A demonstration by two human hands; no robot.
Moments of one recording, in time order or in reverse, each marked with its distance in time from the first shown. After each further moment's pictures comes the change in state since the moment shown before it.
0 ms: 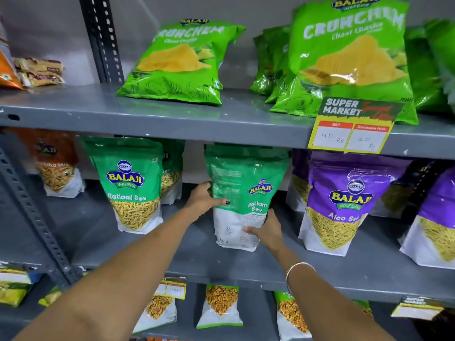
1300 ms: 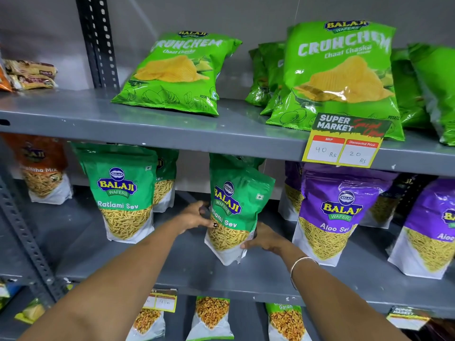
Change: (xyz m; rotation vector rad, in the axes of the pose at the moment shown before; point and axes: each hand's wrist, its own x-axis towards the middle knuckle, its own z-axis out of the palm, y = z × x) left_hand 0.004 -0.019 -0.004 0.102 -0.221 -0.179; right_hand 0.049 0.025 -0.011 -0.297 -0.431 -0.079
